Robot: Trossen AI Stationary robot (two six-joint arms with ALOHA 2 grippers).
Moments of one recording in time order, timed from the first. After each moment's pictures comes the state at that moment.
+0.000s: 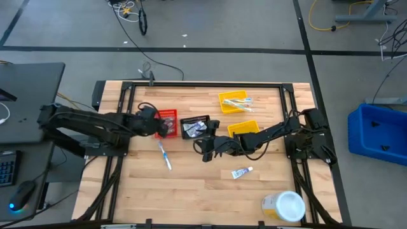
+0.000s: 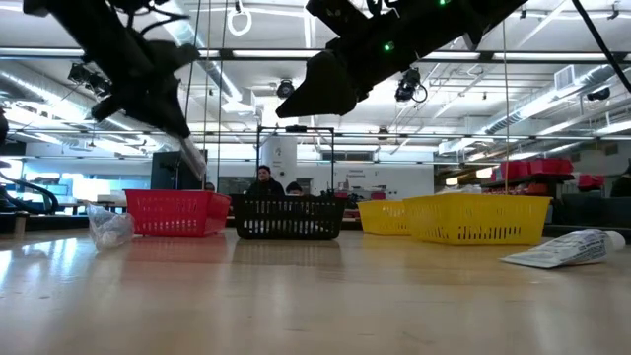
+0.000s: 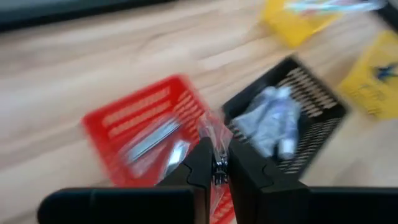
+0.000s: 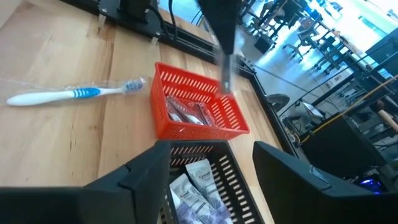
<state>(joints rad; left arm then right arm) -0.06 0.95 0.65 -0.59 -0.62 -0.98 0.20 1.81 1.07 0.31 0.59 -0.33</state>
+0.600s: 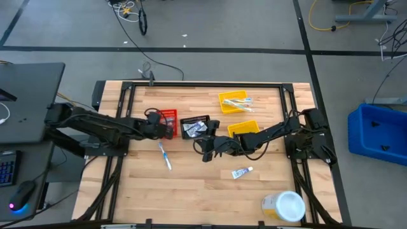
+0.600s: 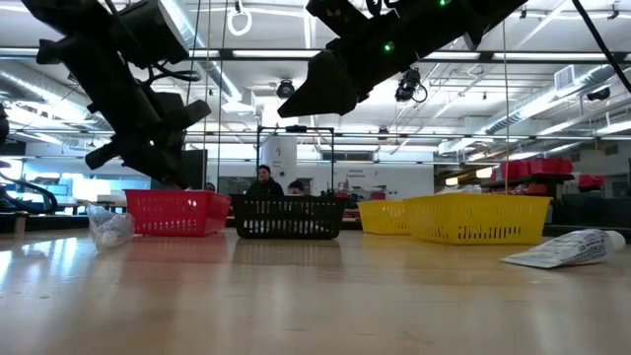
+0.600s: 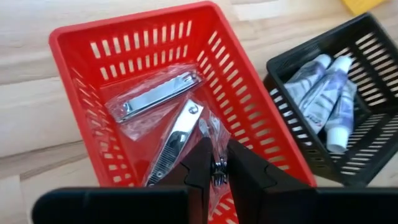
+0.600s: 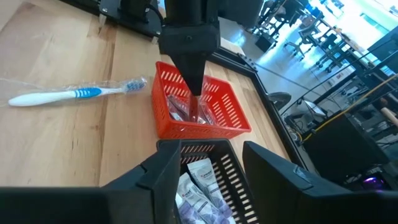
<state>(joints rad) -0.02 1.15 0.50 -0.36 -0.54 -1.16 0.20 1.81 1.07 0.31 0.59 -0.32</state>
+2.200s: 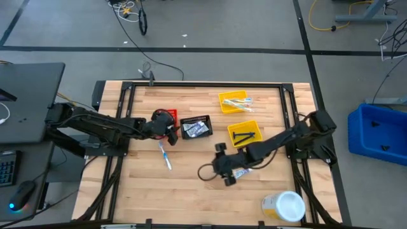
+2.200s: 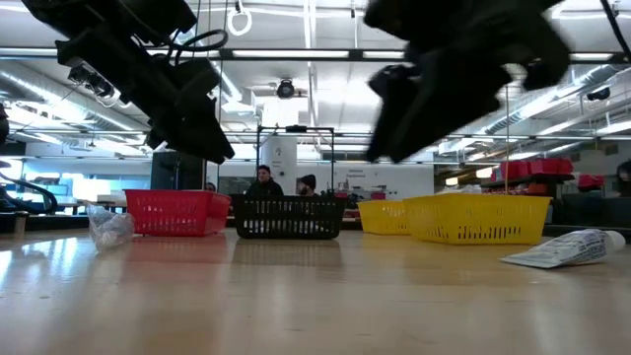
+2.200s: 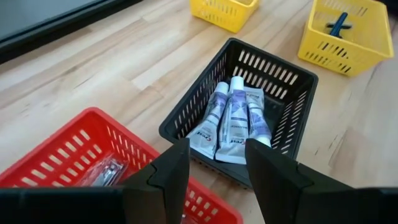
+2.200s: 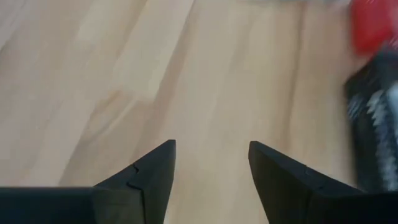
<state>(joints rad) -0.02 1.16 0.50 -0.02 -0.50 -0.55 0.34 1.75 1.09 -0.24 0.19 -0.08</state>
